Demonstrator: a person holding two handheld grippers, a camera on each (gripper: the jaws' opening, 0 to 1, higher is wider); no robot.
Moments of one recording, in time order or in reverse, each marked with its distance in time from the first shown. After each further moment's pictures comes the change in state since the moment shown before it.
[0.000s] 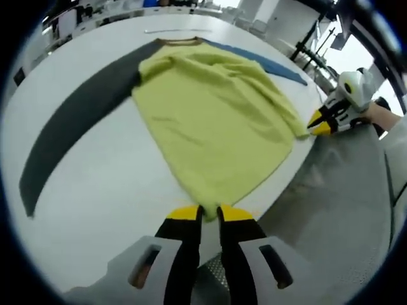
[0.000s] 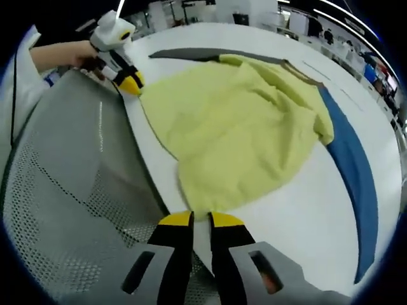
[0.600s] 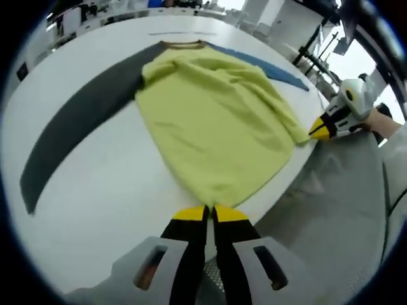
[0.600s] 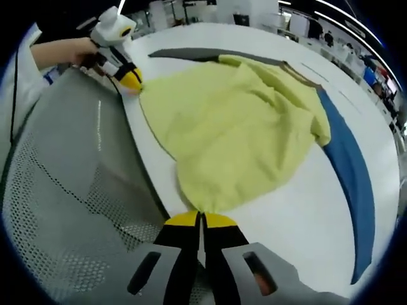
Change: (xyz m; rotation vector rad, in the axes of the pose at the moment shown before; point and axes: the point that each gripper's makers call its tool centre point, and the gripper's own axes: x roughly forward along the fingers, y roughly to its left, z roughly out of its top) left arm -0.006 -0.003 0.008 -0.041 -0.019 -0.003; right arm -0.007 -0.004 0.000 -0.010 -0.005 -0.016
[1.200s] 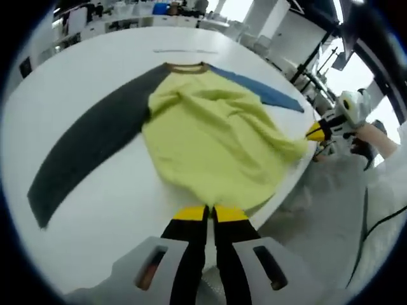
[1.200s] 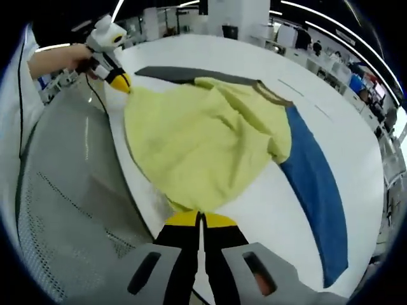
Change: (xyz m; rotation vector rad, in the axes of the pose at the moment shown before) left arm -0.034 -0.004 0.058 -0.049 -0.099 -0.035; right arm -0.048 -0.050 0.027 0.005 -0.071 -0.111
